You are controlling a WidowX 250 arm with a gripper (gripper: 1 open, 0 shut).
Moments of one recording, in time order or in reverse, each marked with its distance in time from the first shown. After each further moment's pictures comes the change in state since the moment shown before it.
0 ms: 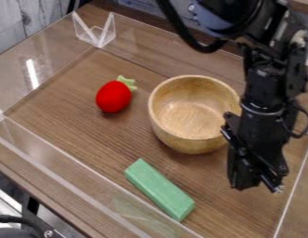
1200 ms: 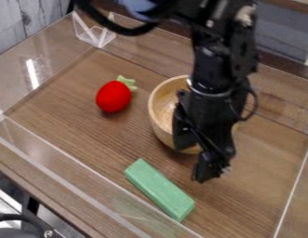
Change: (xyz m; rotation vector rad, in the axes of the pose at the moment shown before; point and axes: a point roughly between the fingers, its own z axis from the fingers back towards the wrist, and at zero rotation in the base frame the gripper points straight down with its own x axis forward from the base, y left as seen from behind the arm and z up) arm -0.053 0.039 0.025 0.118 -0.025 0.110
